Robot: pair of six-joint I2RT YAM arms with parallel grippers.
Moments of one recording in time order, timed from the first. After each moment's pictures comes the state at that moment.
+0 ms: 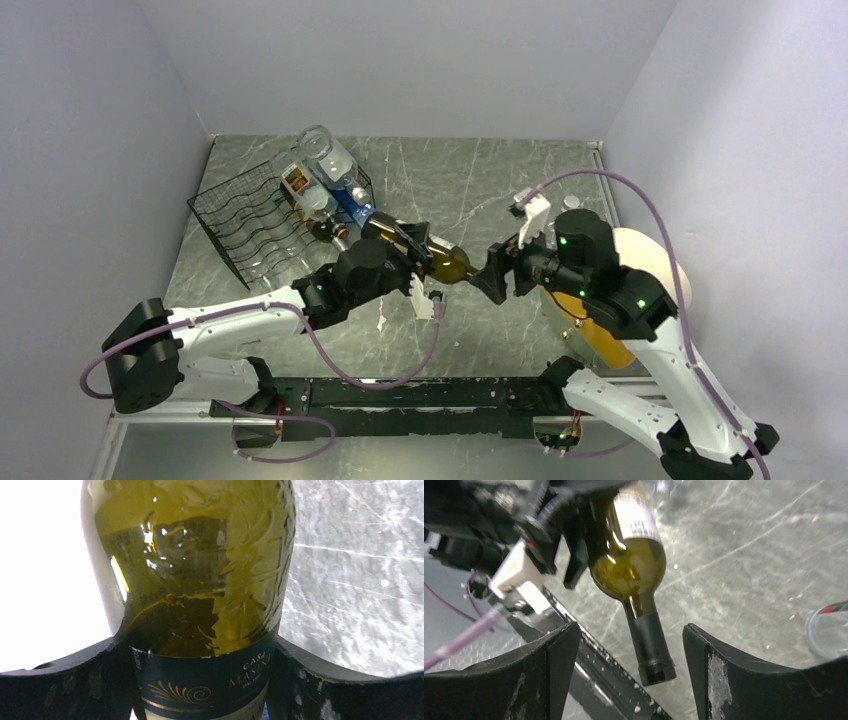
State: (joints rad) left arm -1.05 1.25 0.74 0.26 -0.09 1.31; right arm 0.65 0.79 1.20 -0.88 -0.17 0.14
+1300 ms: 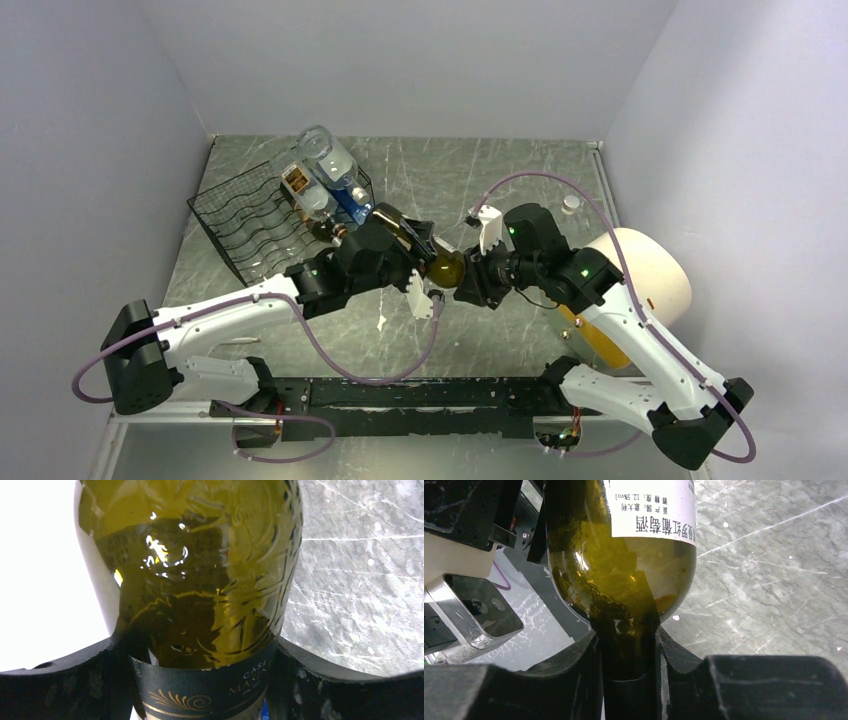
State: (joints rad) left arm -1.03 1.25 0.92 -0.06 0.01 1.38; right arm 0.68 0.97 1.08 -0.87 -0.35 0.15
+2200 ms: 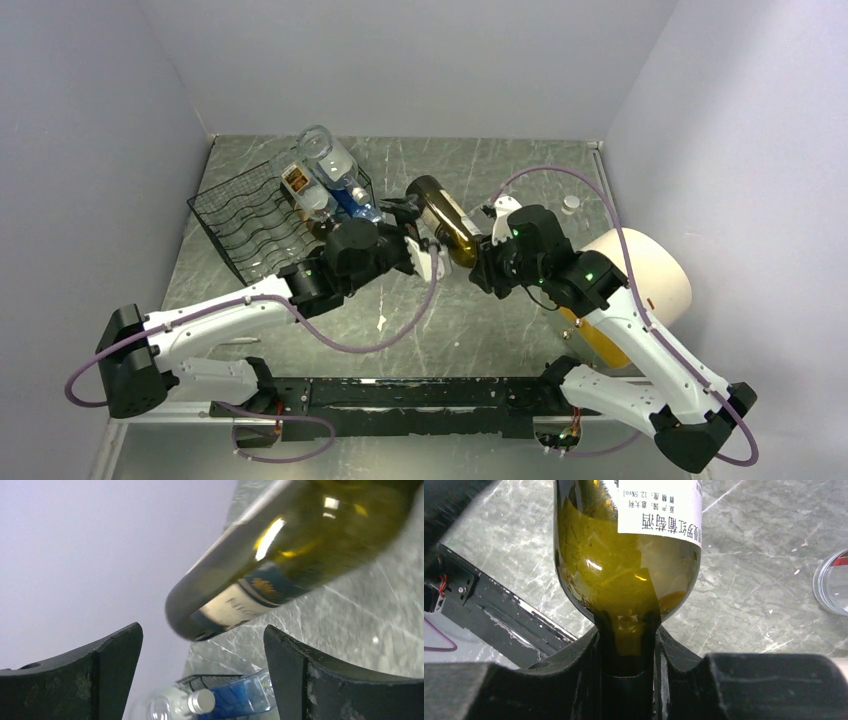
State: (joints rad) left arm -1.03 1.22 0.94 0.09 -0.12 1.00; right arm 0.69 0.94 1.08 -0.87 -0.04 0.23
